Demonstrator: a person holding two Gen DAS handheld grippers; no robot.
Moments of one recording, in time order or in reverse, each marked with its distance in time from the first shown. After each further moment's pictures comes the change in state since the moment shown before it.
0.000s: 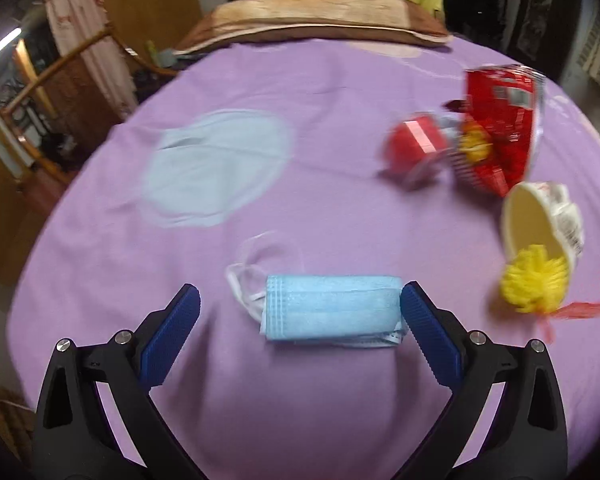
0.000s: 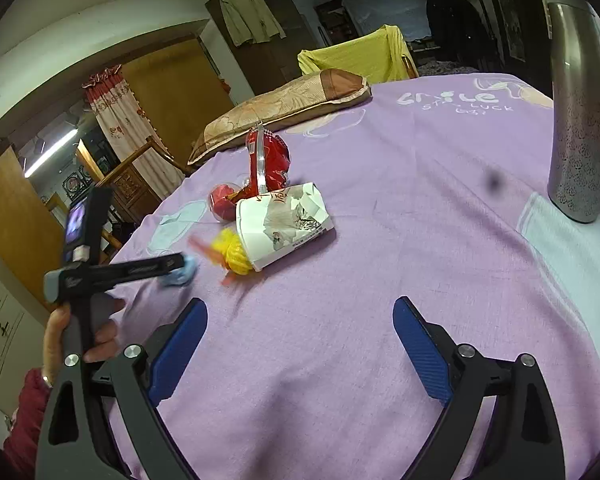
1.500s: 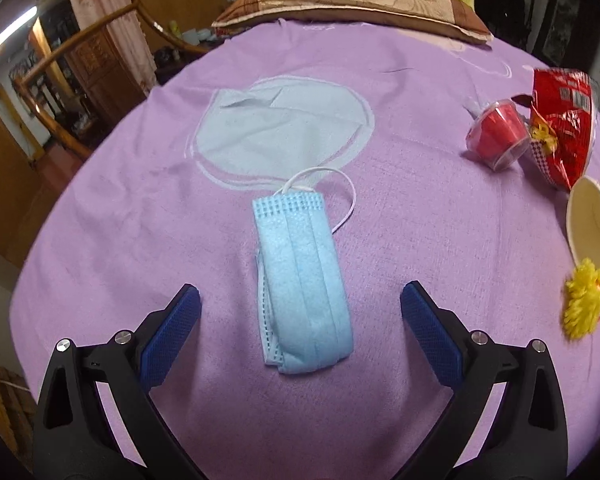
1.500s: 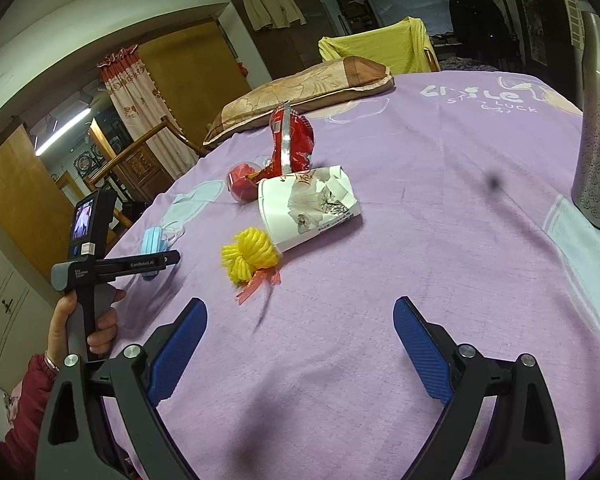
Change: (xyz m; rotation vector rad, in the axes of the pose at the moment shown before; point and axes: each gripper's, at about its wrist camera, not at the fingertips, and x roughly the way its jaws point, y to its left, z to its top) left arm 0.029 0.042 -0.005 -0.075 0.056 0.000; right arm 0.010 0.015 -0.004 -0.058 0.056 0.045
